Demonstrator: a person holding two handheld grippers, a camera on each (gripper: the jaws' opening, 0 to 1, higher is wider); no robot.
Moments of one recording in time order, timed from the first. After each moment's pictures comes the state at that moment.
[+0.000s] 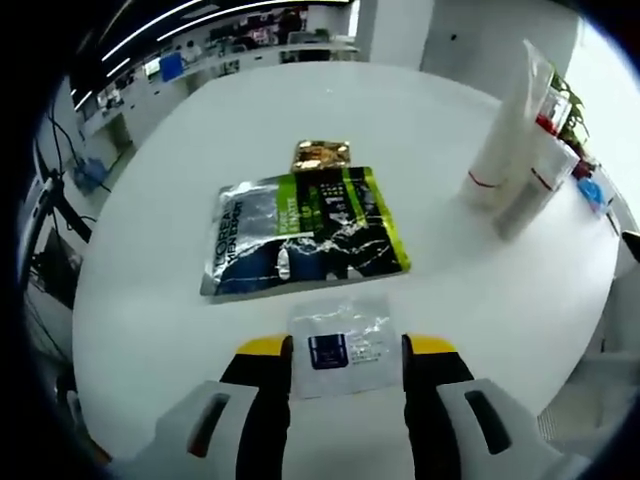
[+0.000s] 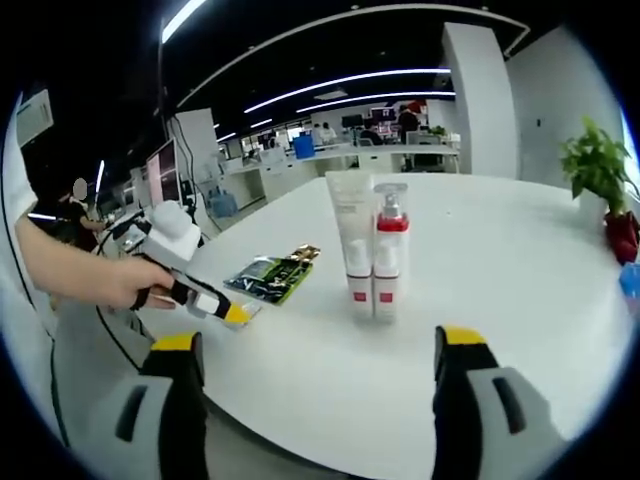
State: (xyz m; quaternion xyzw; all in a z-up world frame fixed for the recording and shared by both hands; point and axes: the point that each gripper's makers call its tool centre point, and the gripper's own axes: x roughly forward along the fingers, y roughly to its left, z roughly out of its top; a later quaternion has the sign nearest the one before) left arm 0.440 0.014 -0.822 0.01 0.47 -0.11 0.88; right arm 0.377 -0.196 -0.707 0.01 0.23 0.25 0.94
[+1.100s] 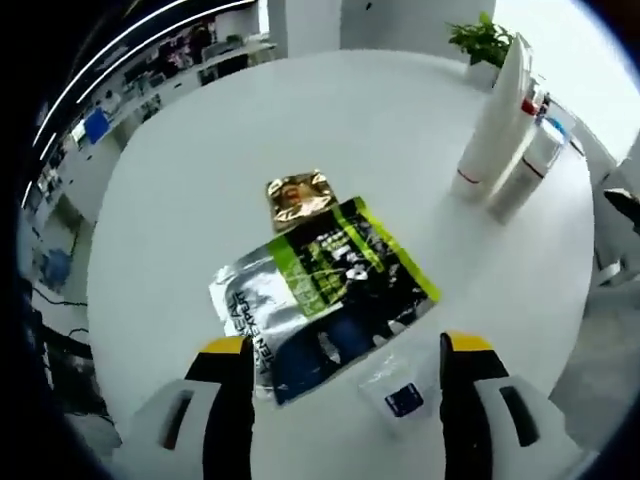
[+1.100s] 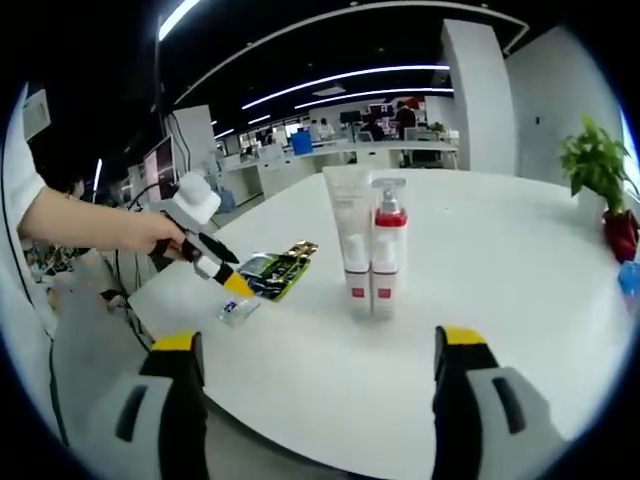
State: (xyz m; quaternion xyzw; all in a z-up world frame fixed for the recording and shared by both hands) left arm 0.507 0.028 -0.807 0.16 0.47 -0.28 0.82; right arm 0.377 -0.198 -0.710 0.01 0.24 0.24 0.94
